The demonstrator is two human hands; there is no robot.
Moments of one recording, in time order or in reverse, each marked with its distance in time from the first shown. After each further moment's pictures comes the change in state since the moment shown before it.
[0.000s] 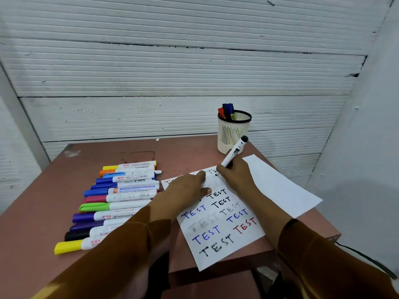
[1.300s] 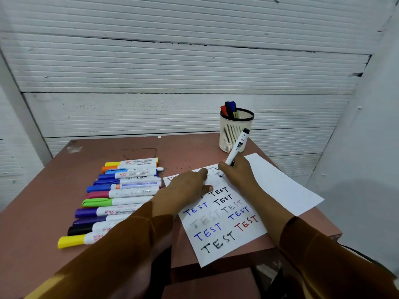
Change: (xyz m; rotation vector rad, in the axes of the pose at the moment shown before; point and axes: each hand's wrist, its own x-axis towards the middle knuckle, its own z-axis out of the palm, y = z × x) left_hand -0.001 0.001 -0.002 -0.003 -0.009 -0.004; right_hand 0.001 0.000 0.002 -0.003 0.006 0.002
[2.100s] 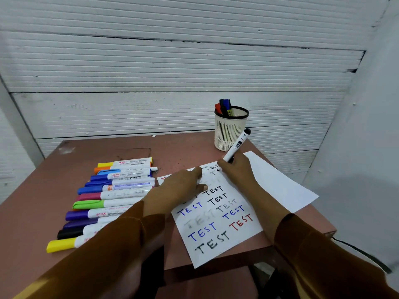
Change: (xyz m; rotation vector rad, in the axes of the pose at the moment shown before) left_hand 0.002 0.000 -0.002 -0.004 -0.037 -0.013; right_hand 0.009 0.009 -0.009 0.026 0.030 -0.007
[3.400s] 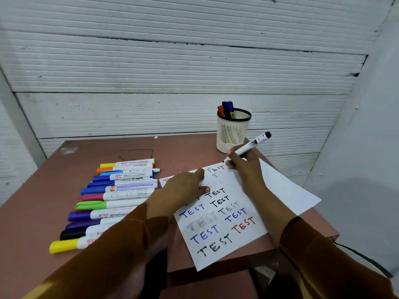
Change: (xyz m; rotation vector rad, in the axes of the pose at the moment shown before) left_hand -0.002 -0.002 0.000 0.000 0.009 0.014; right_hand 0.006 0.002 -0.008 0.407 0.088 0.080
